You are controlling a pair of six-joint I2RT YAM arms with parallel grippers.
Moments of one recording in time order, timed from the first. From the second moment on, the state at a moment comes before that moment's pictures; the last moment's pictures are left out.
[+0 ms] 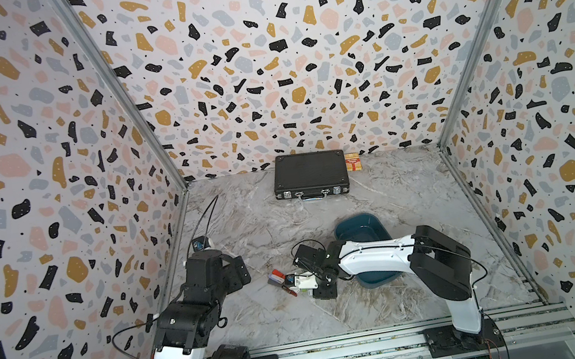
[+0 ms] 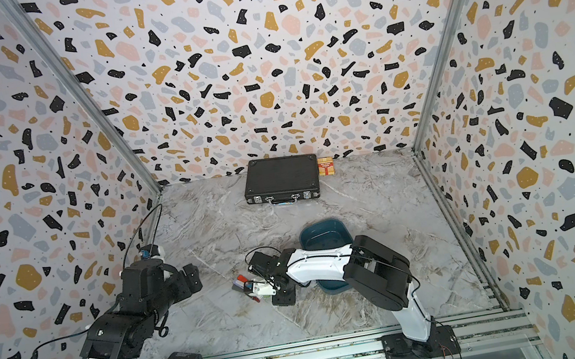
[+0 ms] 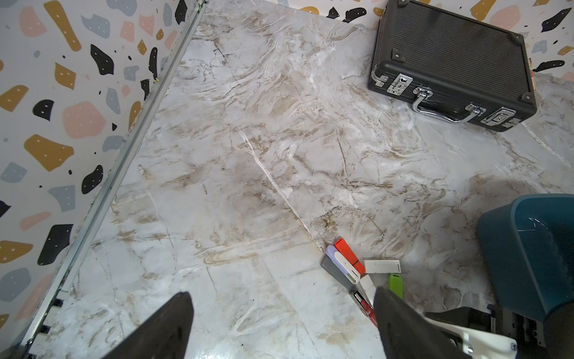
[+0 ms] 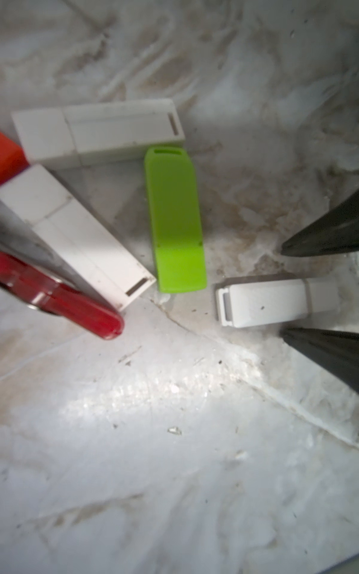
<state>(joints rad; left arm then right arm) -0.23 0.67 0.89 -1.01 -0.22 -0.38 1.11 1.97 1.35 -0.68 -0.06 -0.40</state>
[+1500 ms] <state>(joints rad) -0.35 0.89 0.89 -1.01 -0.12 -0.37 0.52 1.71 1.12 -0.64 0.00 0.07</state>
